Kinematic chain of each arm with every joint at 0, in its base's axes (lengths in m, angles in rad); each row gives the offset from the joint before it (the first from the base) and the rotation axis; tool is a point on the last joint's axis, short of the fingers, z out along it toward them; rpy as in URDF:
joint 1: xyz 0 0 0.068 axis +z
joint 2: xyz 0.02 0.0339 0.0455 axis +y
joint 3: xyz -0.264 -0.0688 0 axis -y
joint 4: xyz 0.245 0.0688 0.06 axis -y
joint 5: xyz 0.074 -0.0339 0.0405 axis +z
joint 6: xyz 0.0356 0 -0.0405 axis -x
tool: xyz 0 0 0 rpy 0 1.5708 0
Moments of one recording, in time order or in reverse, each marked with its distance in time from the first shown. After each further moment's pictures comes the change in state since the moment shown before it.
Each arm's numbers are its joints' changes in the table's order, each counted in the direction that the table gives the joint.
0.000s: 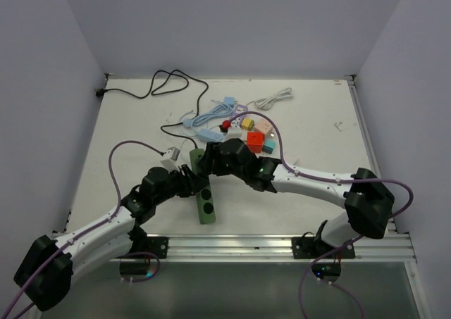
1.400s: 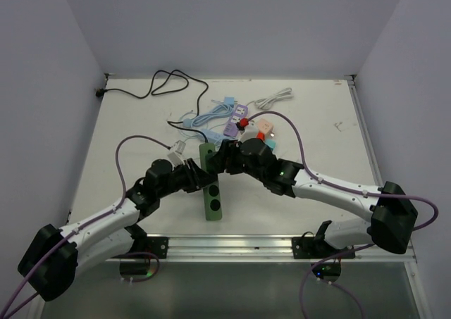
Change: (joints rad) left arm 0.010 0.087 0.067 0.064 -0.101 0.131; right arm -0.052 -0.198 -0.124 0.032 0.033 0.044
